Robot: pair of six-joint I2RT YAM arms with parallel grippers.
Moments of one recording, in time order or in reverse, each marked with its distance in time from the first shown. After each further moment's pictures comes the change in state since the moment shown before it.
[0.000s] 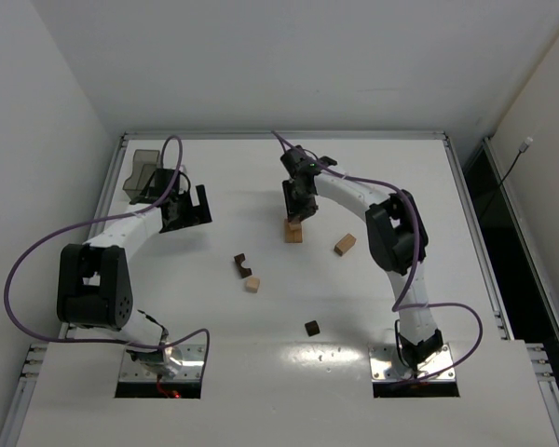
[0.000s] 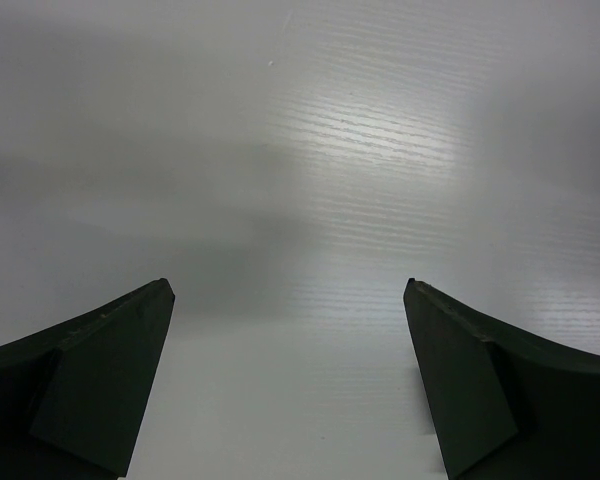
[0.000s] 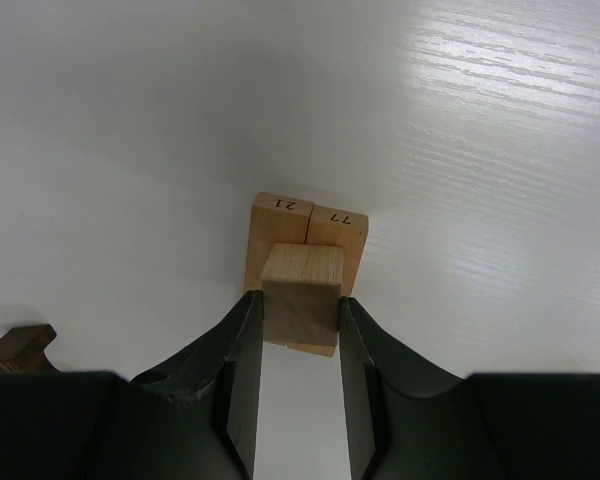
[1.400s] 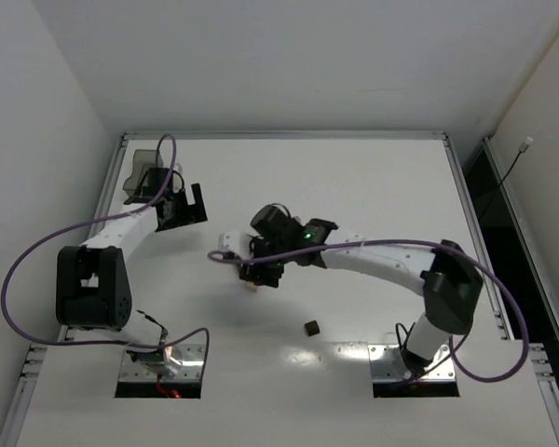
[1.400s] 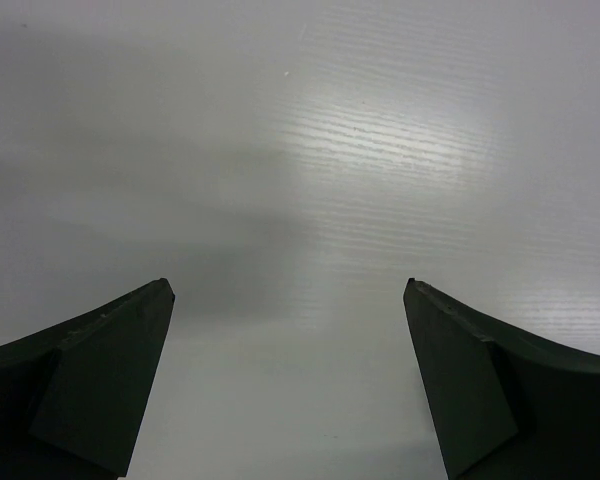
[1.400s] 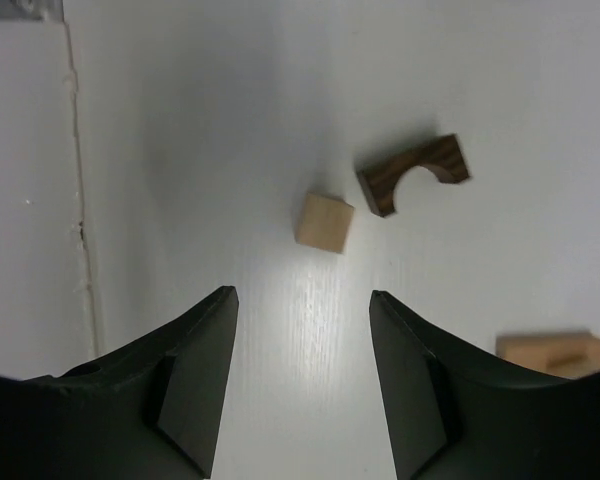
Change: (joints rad) left arm 0.038 -0.010 -0.003 -0.003 0.033 0.032; right arm 0.431 -0.563 -0.523 0.282 -0.296 -0.851
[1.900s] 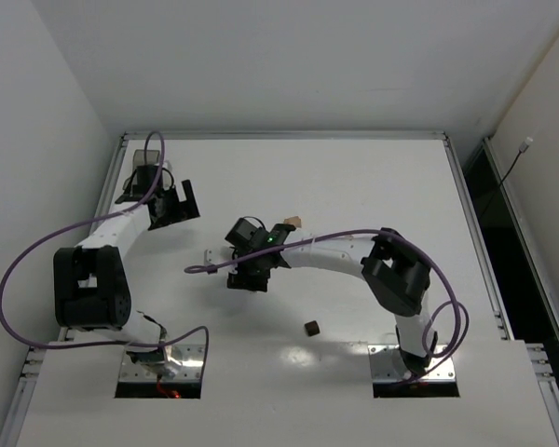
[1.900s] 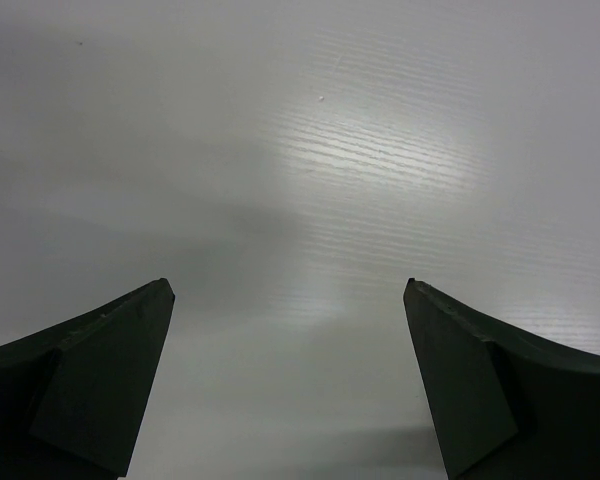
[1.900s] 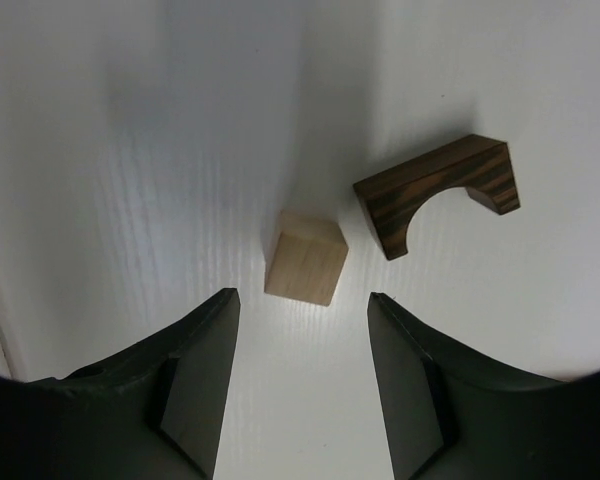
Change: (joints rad) left arm 0.071 0.002 0.025 -0.002 0.028 0.006; right arm 0.065 0.320 0.153 -0.073 0.120 -0.063
